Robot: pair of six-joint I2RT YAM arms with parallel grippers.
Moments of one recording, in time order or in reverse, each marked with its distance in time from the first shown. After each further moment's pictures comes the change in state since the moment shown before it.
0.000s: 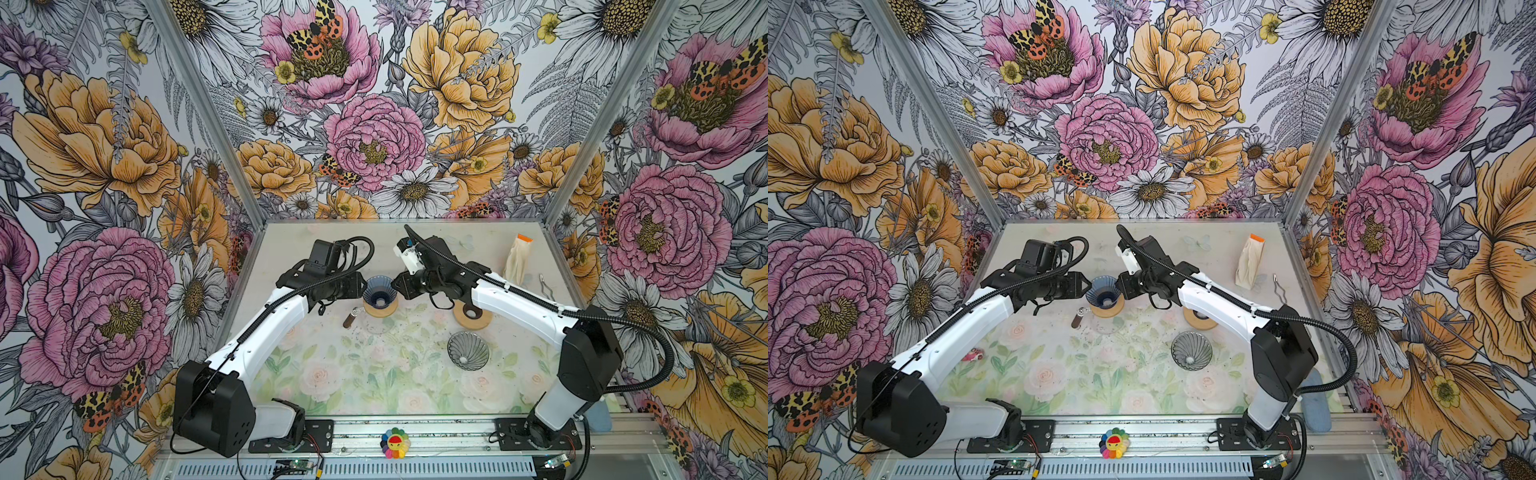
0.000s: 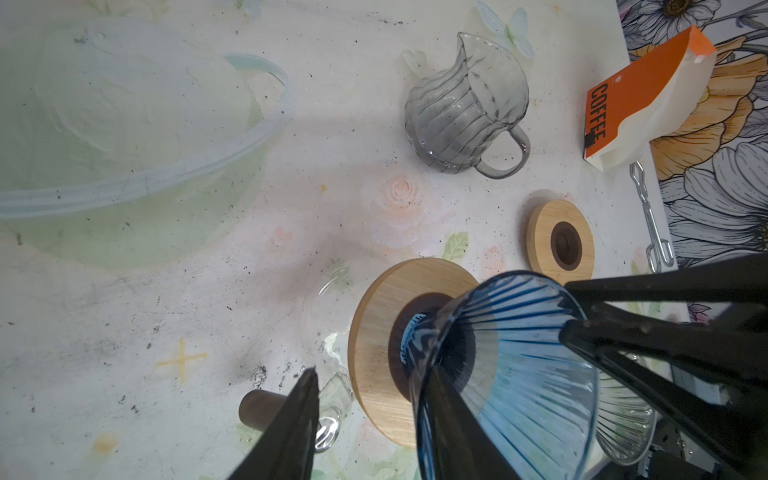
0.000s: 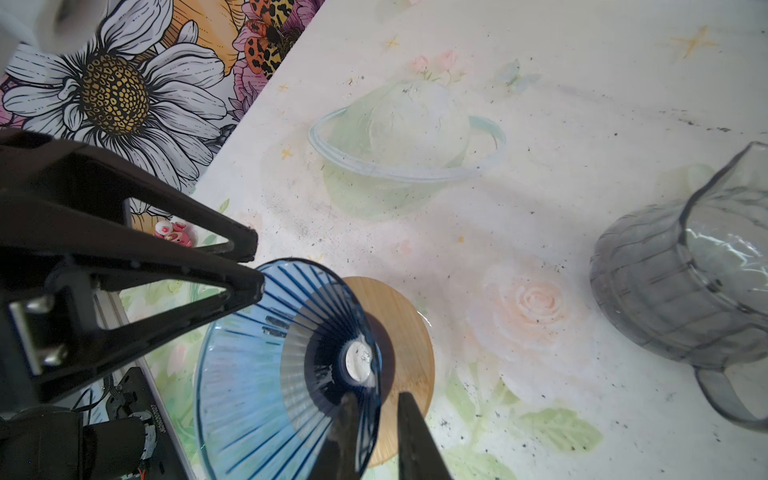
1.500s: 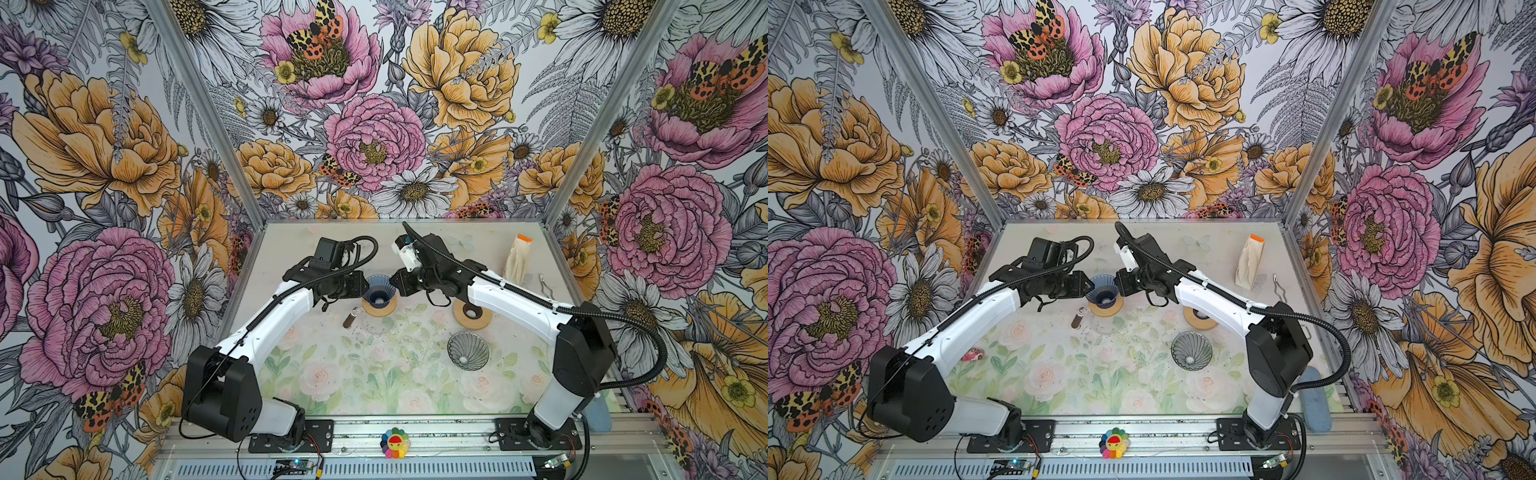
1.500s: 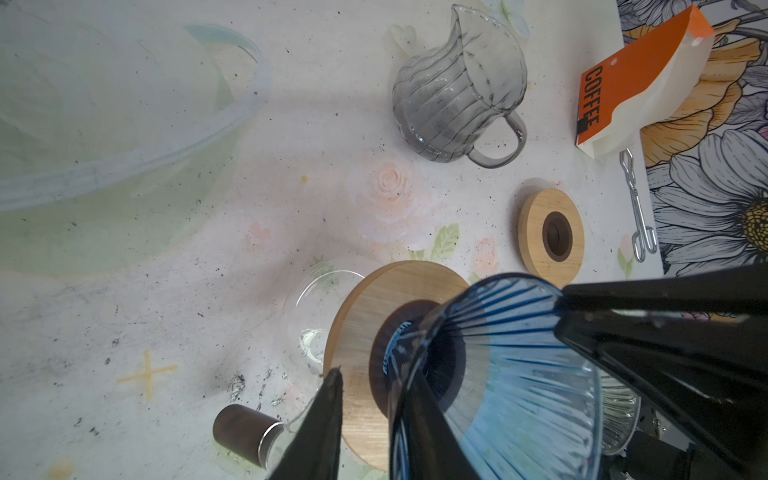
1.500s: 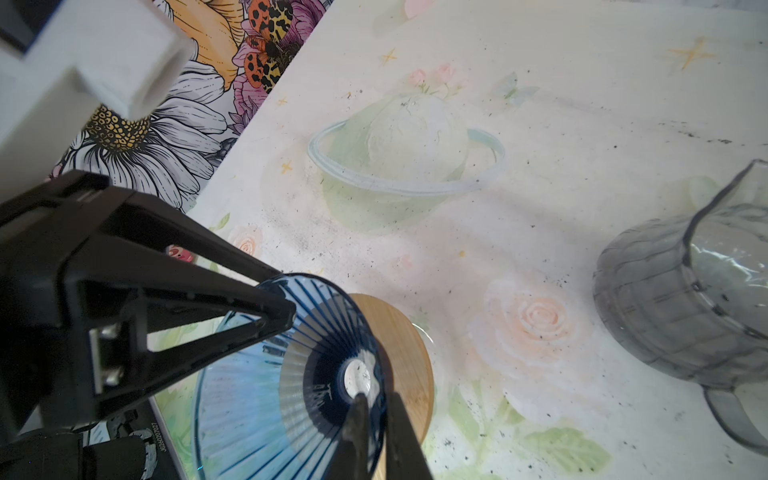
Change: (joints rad) left arm 0.004 0.065 0.022 0.008 0.058 0.000; right arm -0.004 0.033 0.029 0.019 0.007 0.019
